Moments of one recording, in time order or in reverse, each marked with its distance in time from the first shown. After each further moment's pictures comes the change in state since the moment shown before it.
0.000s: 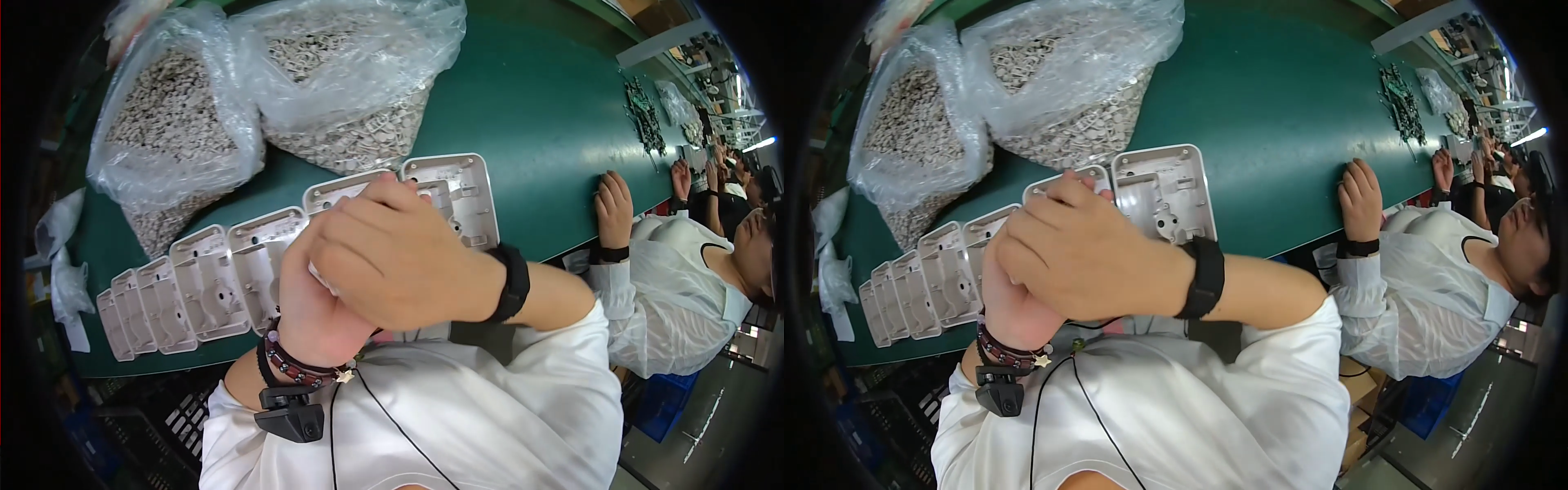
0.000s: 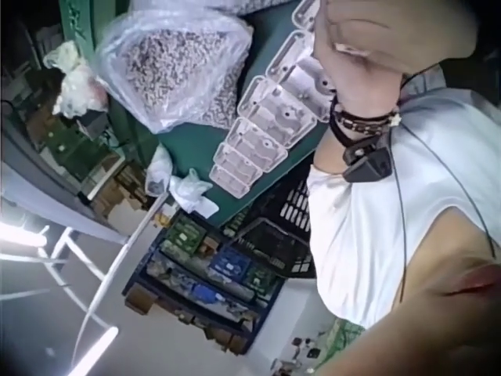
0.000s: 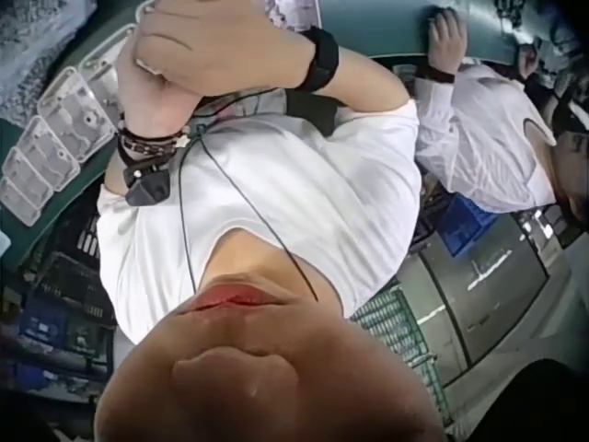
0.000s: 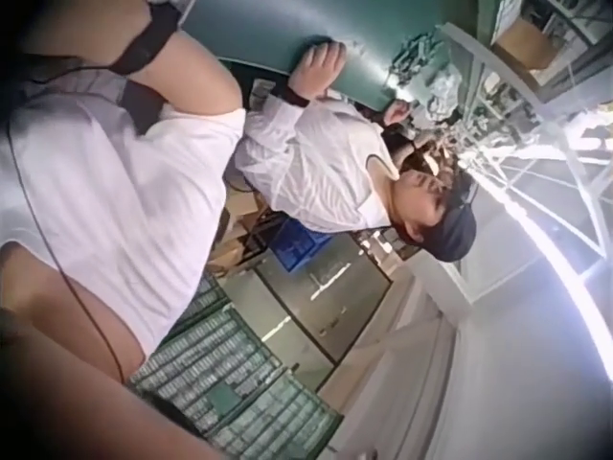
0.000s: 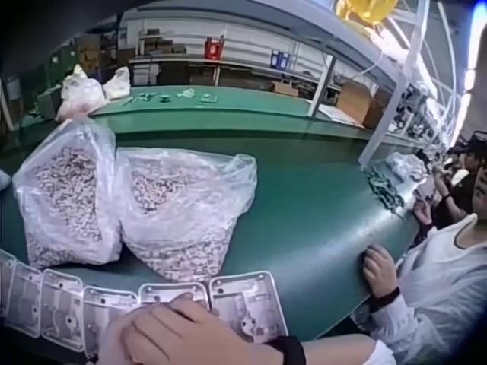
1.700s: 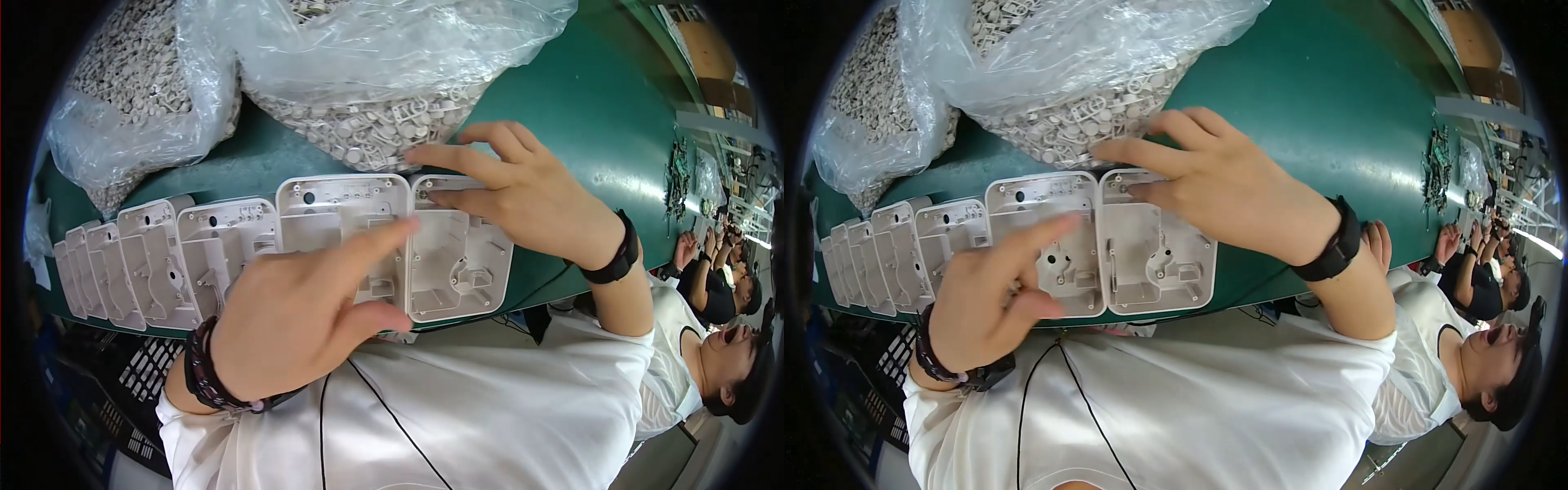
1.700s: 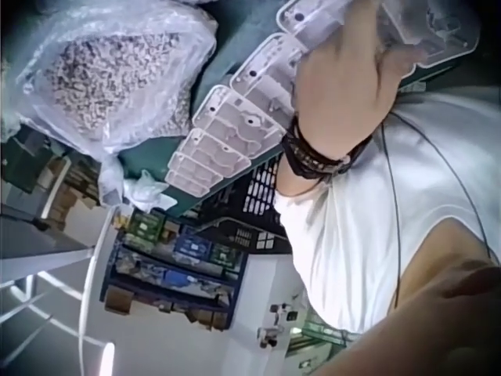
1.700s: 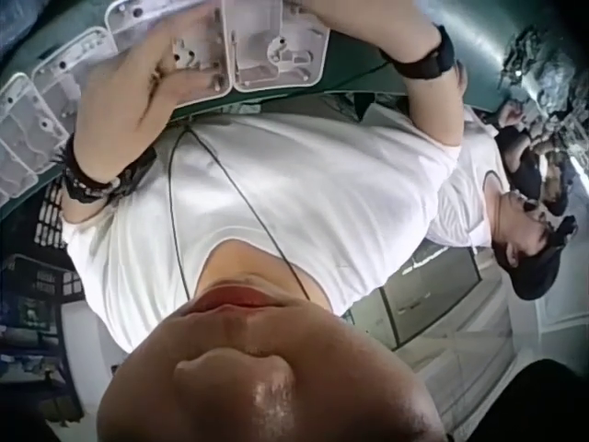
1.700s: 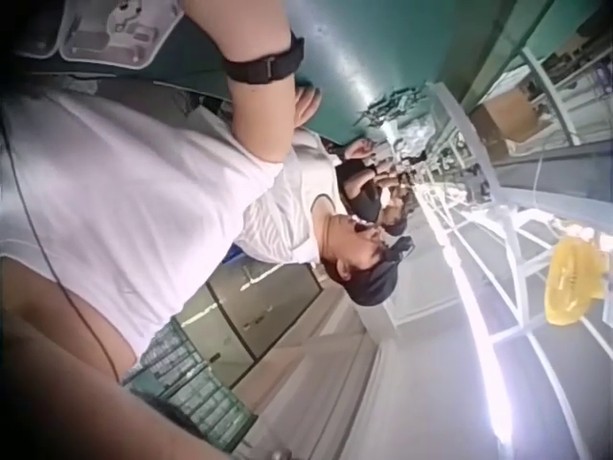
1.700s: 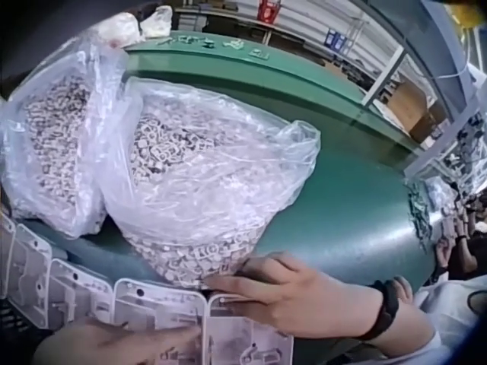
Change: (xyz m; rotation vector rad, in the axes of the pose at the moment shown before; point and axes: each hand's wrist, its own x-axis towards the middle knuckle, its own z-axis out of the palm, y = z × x) left_hand 0.014 0.026 -0.020 2.177 -0.104 0.285; right_hand -0.033 0.126 -0.044 -0.130 -0.537 -0.140
